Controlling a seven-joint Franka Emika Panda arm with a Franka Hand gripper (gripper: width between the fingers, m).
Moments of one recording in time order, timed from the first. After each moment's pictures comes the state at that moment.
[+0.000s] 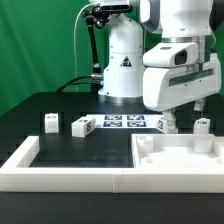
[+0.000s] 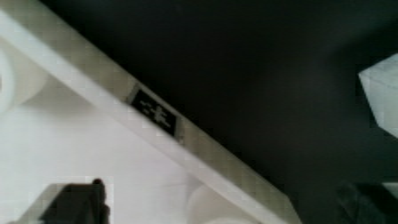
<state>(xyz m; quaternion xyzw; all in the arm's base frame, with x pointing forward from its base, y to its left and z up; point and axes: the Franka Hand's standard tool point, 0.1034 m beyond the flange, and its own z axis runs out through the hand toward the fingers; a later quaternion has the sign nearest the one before) 0.484 0.092 0.049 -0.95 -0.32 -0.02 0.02</state>
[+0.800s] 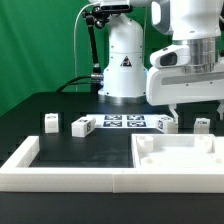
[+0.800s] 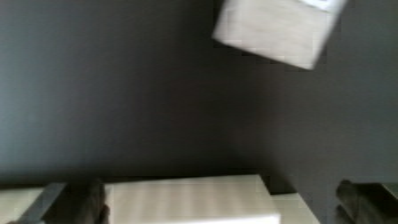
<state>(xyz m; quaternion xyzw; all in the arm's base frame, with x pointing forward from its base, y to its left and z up) 0.465 0.126 0.046 -1.00 0.06 0.00 0.05</state>
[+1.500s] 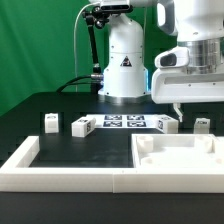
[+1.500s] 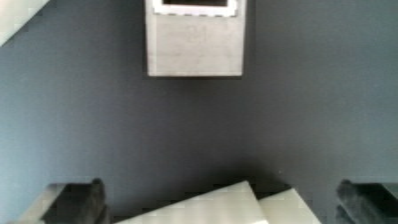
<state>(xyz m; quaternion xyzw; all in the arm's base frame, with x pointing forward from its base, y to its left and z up) 0.462 0.133 0.044 -0.99 0.15 0.02 0.06</state>
